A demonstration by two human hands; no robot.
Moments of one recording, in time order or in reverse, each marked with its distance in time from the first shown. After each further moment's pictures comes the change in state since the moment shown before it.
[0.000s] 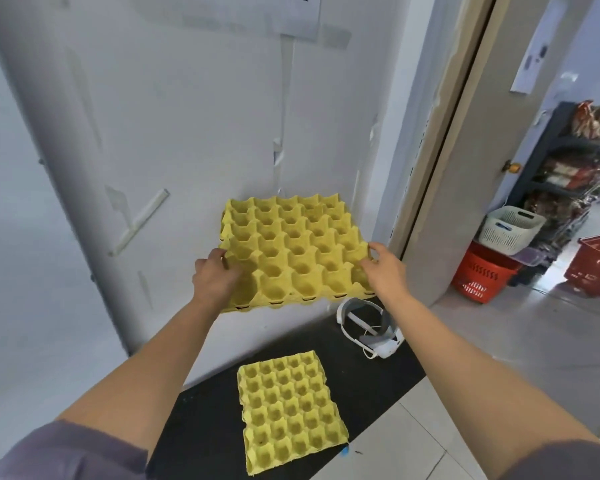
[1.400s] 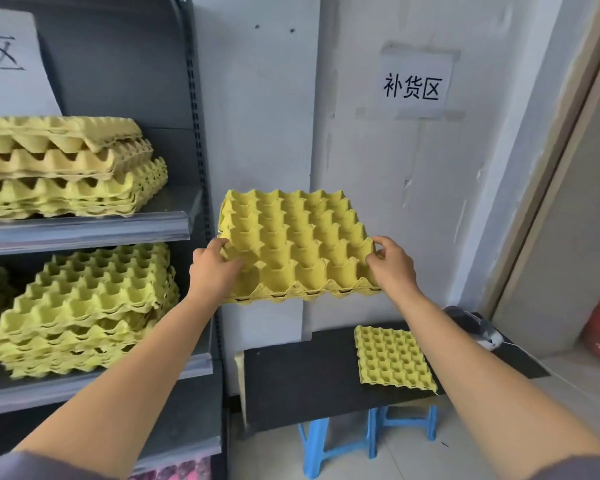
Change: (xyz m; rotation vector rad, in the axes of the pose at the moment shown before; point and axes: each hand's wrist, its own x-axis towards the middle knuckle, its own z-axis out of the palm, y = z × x) left_hand -0.458 -0.120 -0.331 0.046 0.459 0.060; right_hand -0.457 -0.167 -0.046 0.102 -0.205 -0.355
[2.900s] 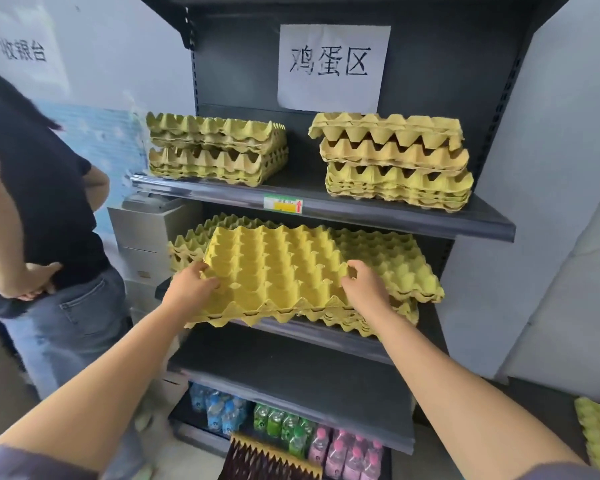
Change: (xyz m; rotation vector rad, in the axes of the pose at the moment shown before) left_hand -0.056 -0.302 -0.449 0.162 0.352 -0.418; right_hand -0.248 -0.322 0.384 0.027 -0.558 -0.279
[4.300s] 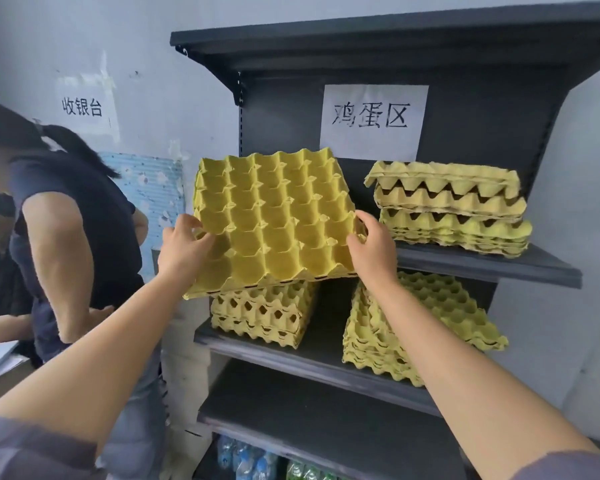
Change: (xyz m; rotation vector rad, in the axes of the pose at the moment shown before) left_hand 0.067 0.023 -0.148 -0.085 0.332 0.208; right_hand 0.020 -0.170 0.014 0.182 0.330 -0.320
